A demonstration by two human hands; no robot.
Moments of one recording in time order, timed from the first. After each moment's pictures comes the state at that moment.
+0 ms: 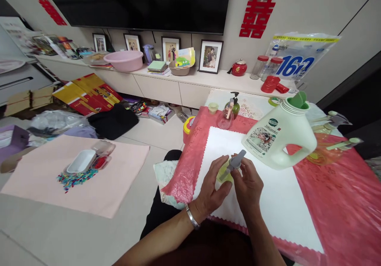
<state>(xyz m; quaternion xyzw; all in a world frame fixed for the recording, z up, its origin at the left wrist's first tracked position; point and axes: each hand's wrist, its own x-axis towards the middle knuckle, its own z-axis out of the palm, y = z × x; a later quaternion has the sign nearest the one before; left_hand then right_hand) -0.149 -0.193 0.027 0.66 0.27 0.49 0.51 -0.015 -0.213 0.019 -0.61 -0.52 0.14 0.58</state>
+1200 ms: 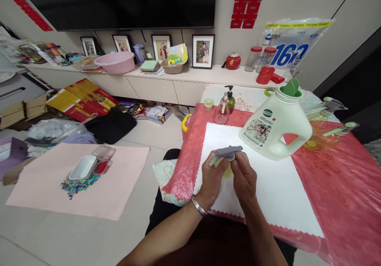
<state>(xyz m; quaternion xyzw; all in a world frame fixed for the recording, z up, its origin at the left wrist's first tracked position) -0.114 -0.184 0.039 0.34 0.30 0.55 0.70 -0.019 -0.210 0.025 -0.51 -0.52 0.21 0.66</state>
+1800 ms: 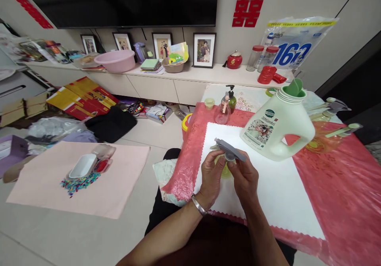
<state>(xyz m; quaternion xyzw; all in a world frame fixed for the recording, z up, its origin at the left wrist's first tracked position) -0.116 -0.180 0.035 0.37 0.34 0.58 0.64 -0.020 -0.209 0.025 -0.49 -0.49 0.27 0.67</state>
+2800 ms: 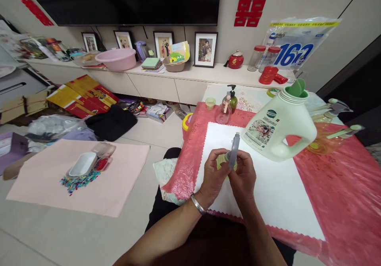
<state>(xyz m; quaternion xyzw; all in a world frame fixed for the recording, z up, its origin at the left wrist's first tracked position) -0.120 -0.177 0.036 0.41 0.31 0.54 0.66 -0.028 -0.206 0.017 -0.56 -0.47 0.20 0.65</state>
